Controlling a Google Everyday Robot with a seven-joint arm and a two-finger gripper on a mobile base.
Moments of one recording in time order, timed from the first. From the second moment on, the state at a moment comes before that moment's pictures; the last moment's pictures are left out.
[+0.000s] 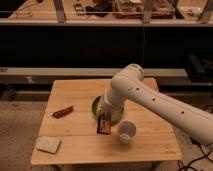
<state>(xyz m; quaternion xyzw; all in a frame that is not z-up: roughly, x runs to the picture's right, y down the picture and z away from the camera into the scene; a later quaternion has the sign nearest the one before) -0.007 0.104 0.666 -0.09 -0.32 -0.61 0.72</state>
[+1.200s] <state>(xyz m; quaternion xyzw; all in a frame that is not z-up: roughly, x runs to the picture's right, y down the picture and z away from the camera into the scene) -0.301 0.060 0.635 0.00 -0.37 -0.75 0.55</state>
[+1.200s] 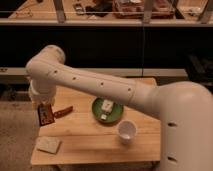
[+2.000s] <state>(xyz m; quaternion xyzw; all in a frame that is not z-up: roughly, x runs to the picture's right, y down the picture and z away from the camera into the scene) -0.329 0.095 0.686 -0.01 -0.34 -0.78 0.53</state>
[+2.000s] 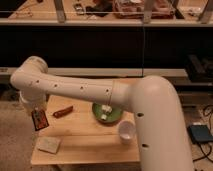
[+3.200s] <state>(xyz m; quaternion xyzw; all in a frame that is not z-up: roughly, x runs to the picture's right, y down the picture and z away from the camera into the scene) -0.332 0.204 0.740 0.03 -0.39 -0.84 0.38</state>
